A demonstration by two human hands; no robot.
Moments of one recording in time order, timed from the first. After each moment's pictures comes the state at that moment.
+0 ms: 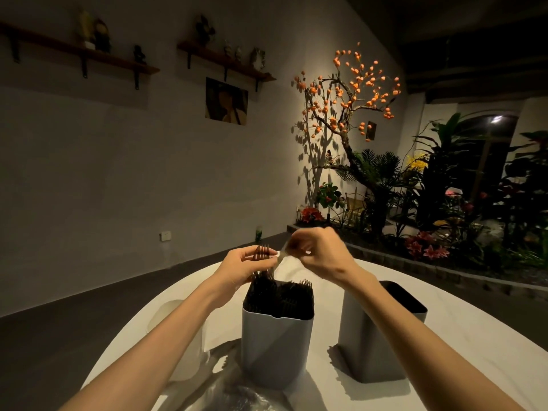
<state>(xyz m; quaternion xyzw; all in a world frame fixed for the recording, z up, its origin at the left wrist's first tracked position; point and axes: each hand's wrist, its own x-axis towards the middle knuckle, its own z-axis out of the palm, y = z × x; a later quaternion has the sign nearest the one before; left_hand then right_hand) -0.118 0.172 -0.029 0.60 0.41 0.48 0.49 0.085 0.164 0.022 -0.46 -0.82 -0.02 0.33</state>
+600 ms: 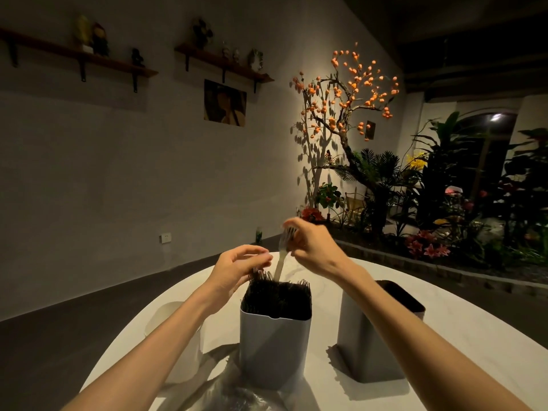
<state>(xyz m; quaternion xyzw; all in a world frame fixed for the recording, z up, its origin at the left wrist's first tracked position) -0.120 0.171 -0.032 0.58 0.39 0.53 0.49 0.075 0.162 0.031 -0.50 -0.80 0.05 0.33</state>
